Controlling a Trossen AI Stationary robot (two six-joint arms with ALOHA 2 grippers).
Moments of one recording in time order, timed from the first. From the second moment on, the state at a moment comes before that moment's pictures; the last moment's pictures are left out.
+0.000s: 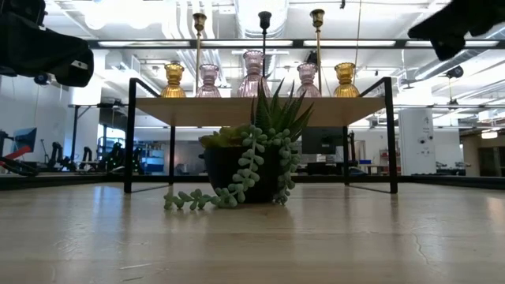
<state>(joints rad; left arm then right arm) -0.46 0.00 0.04 -0.06 -0.28 0.10 0.46 0.36 0.50 -0.46 0.60 0.30</state>
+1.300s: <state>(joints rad) -0.46 0.00 0.04 -0.04 -0.28 0.10 0.25 0.00 0.07 -0.12 0.31 0.11</state>
